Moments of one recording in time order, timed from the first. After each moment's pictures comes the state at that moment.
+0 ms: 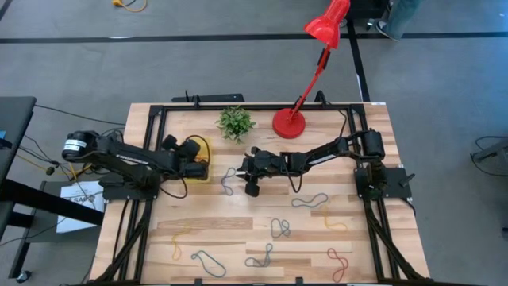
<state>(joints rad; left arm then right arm) 0.00 1.29 0.59 -0.73 -0.96 -0.76 -0.01 2.00 1.10 0.36 0.03 0.04</state>
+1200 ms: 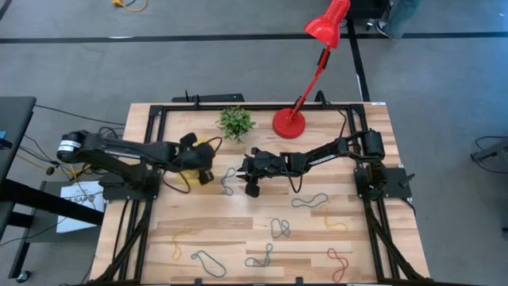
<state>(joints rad) -0.02 1.21 0.84 -0.73 -0.46 -0.31 -0.01 2.00 1.10 0.35 0.03 0.03</state>
